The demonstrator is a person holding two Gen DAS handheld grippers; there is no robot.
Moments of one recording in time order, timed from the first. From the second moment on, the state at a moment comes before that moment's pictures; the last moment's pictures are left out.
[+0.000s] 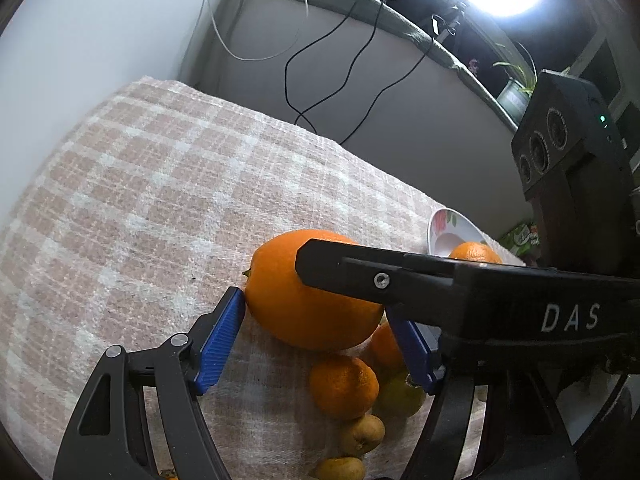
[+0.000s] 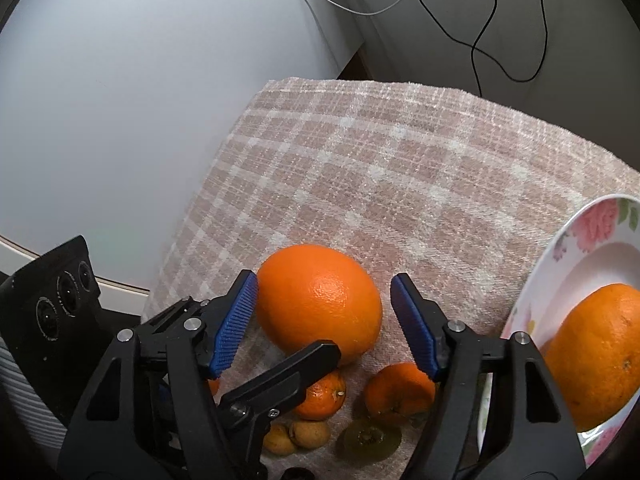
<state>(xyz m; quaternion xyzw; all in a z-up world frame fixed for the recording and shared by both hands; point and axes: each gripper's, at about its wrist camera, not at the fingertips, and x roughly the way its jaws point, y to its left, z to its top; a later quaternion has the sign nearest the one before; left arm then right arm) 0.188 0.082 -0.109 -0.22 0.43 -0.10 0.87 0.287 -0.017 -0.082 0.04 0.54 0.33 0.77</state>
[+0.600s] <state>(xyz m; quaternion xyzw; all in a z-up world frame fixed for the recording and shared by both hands) 0.180 0.071 -0.094 -0.20 0.41 -0.09 0.89 0.278 -0.026 -0.069 0.08 0.54 0.33 0.77</state>
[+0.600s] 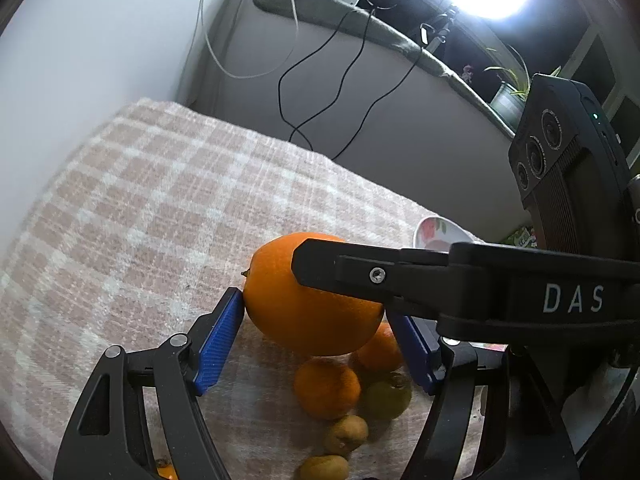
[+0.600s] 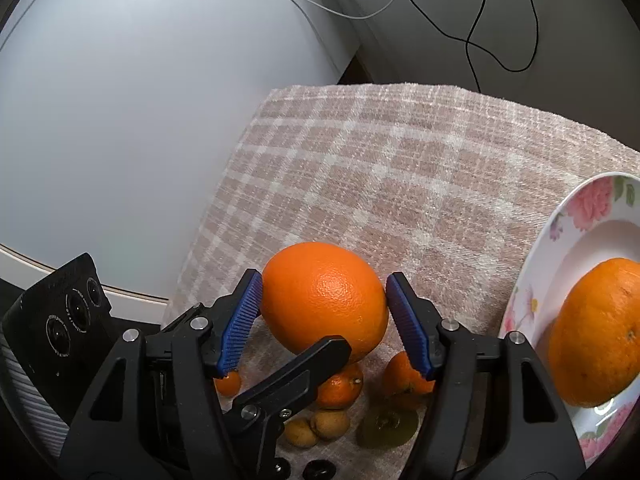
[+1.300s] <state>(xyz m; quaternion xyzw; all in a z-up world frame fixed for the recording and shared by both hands) 0.190 -0.017 -0.037 -0.15 0.36 -0.14 0.91 0.249 -0.122 -0.003 0.10 0.49 0.32 0.81</state>
